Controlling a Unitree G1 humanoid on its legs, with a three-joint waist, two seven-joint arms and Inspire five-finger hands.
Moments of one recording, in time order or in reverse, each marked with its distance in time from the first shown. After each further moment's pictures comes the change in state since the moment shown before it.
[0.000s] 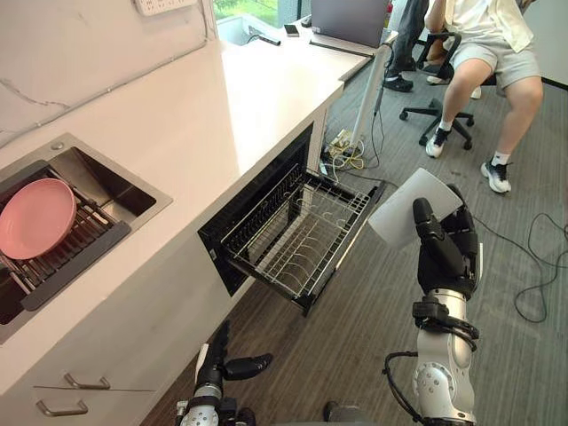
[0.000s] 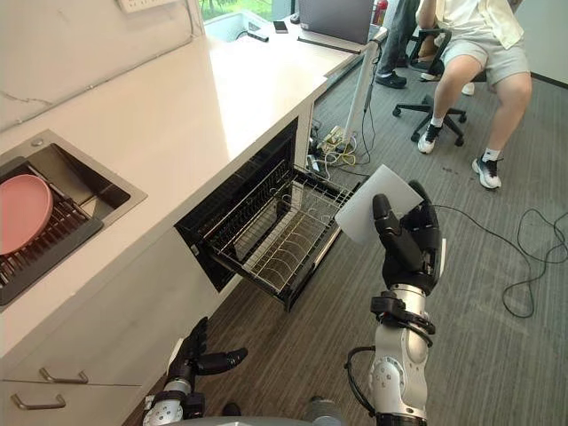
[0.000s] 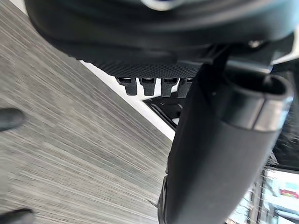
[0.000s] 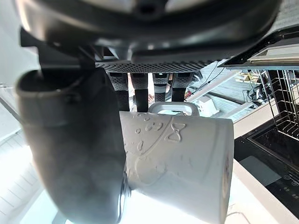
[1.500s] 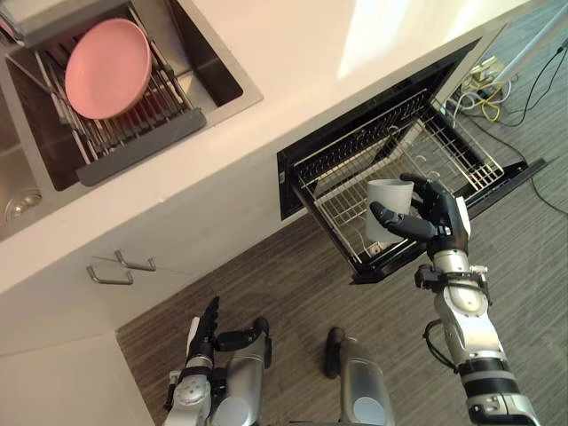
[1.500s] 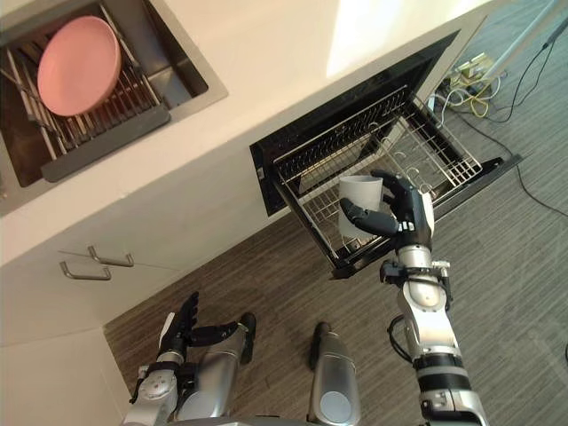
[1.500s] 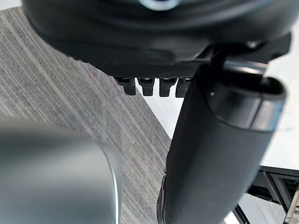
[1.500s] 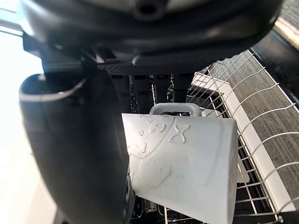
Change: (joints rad) left arm -0.188 0.063 -0.012 0.015 -0.019 -0.035 0.019; right arm -0.380 -0.406 0.079 0.389 -0.392 0.097 -0.100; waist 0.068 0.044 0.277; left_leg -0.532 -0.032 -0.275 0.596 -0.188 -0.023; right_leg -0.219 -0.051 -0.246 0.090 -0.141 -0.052
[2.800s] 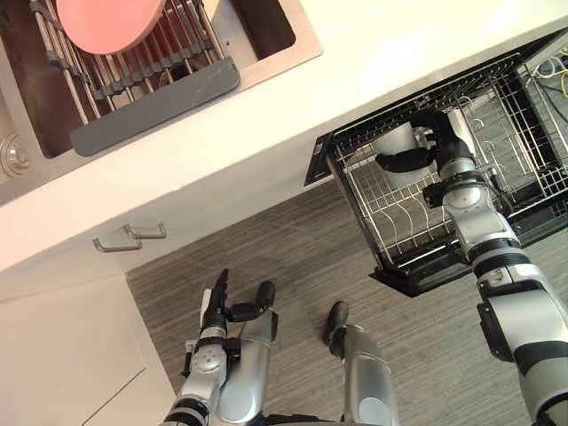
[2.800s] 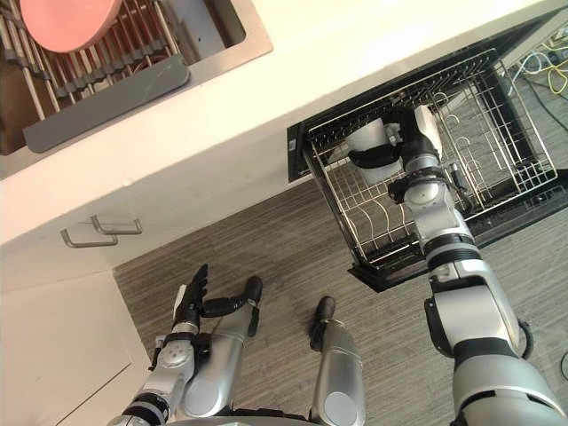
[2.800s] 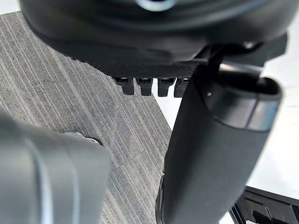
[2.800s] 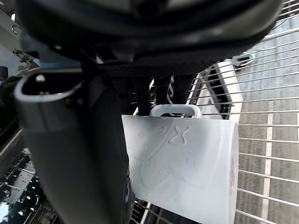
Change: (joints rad) left arm -0.158 -0.053 -0.039 0.077 -0.001 -0.029 0.088; right arm -0.679 -0.186 0.275 0.608 -0.322 0.120 -0.040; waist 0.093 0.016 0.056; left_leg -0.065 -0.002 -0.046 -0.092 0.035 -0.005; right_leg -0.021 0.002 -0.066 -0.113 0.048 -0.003
